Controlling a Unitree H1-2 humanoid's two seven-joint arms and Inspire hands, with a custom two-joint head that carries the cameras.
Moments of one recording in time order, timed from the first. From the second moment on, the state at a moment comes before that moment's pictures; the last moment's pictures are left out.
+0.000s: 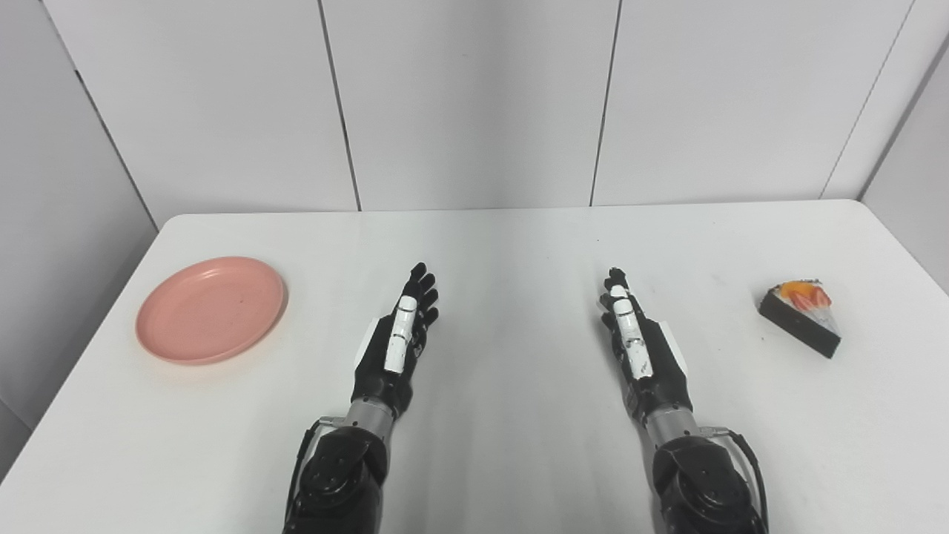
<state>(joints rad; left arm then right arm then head) -0.31 -0.04 -0.01 0.28 -0.15 -0.01 -0.11 -0.28 0.03 0.01 0.16 0.07 0.07 0.01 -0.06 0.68</state>
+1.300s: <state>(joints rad) -0.33 -0.09 0.03 0.33 -0.14 -0.07 -0.06 -0.26 0.00 -0.01 0.14 0.10 0.07 0.04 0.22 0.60</state>
